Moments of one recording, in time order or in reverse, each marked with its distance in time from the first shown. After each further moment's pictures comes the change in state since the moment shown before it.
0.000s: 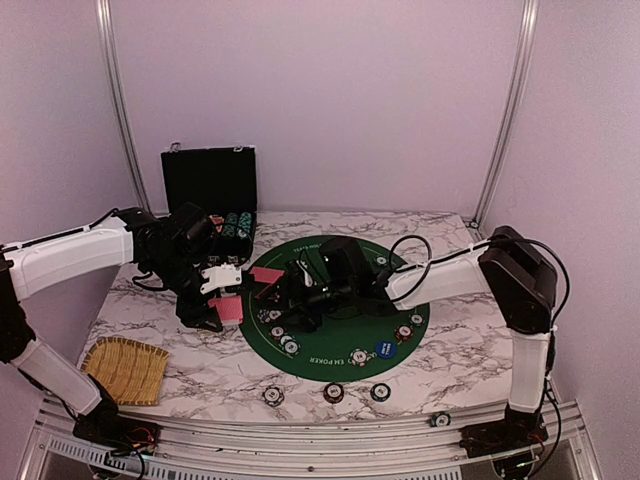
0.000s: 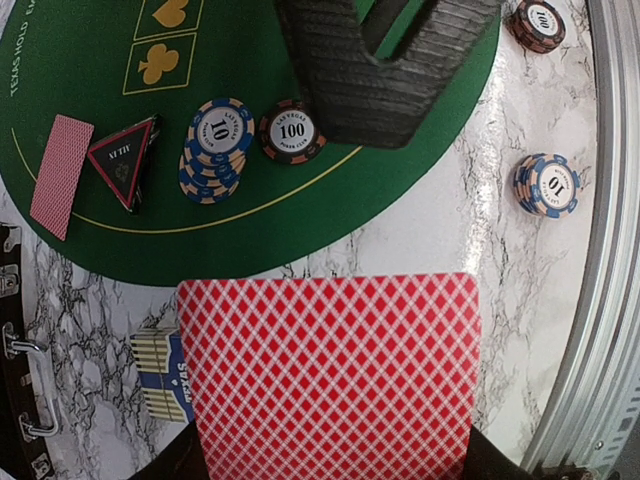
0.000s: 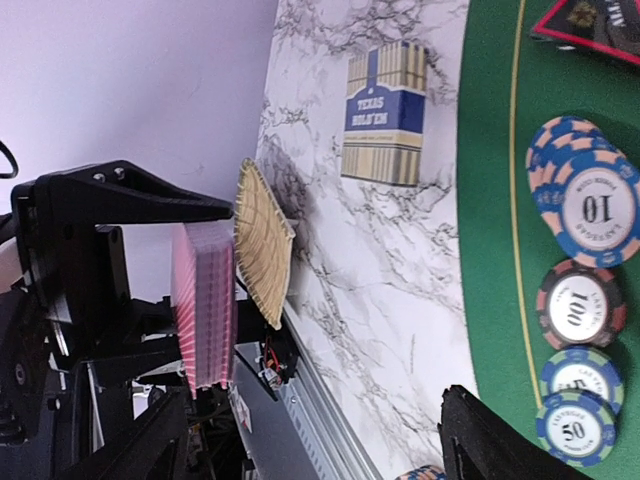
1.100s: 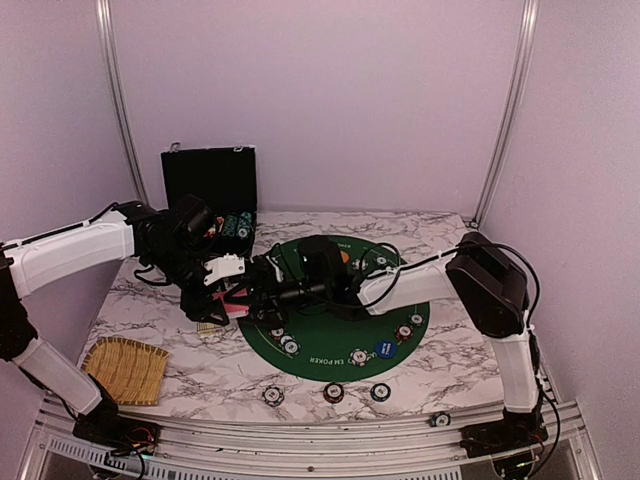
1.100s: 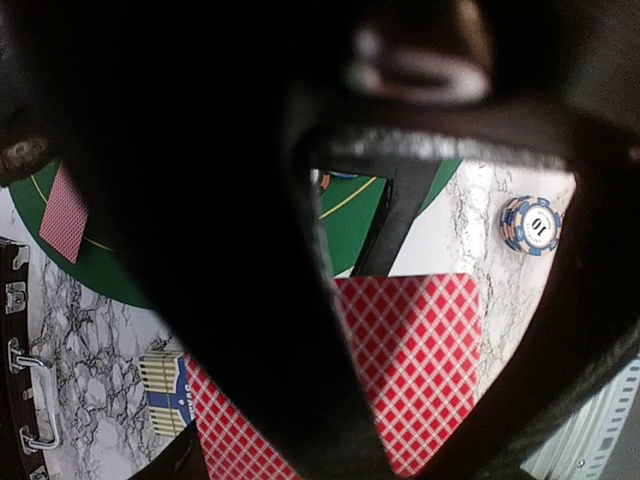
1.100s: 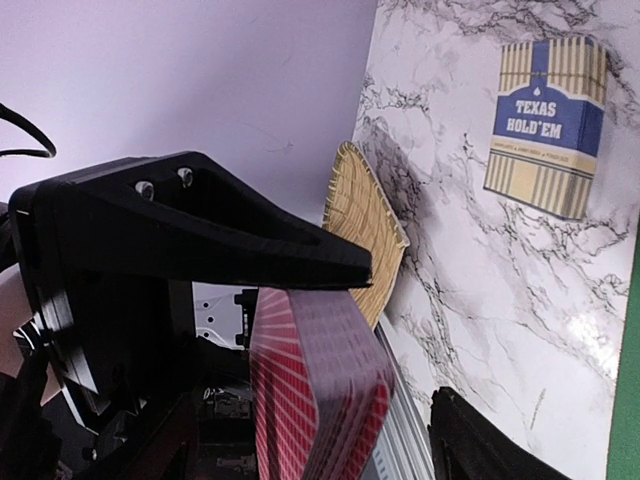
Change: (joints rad) left arm 0.000 0.016 0.051 0.001 0.056 -0.039; right arm 0.063 0.158 0.171 0.233 -0.112 0.181
